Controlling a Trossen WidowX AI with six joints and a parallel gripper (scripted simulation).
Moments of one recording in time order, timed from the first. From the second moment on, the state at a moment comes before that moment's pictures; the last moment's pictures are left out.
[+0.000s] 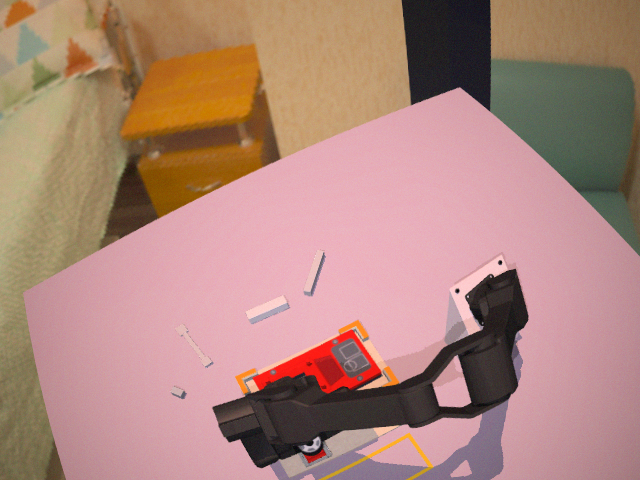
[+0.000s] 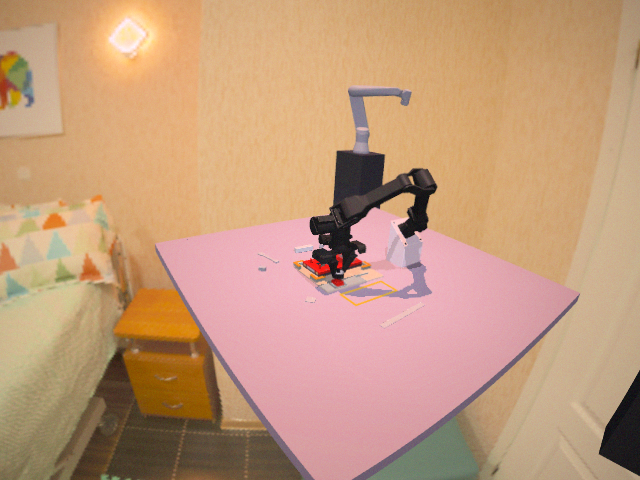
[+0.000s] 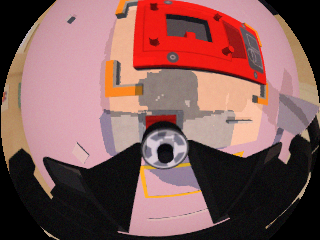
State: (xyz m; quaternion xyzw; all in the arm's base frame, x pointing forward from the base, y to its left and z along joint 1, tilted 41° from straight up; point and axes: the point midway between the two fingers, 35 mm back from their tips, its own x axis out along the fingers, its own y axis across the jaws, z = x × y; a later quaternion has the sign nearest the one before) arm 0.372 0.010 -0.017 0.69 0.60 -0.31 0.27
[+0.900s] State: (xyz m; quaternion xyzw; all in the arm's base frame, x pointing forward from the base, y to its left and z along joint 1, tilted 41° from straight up) arm 0.371 0.004 -0.010 0.69 0.60 -0.31 0.27
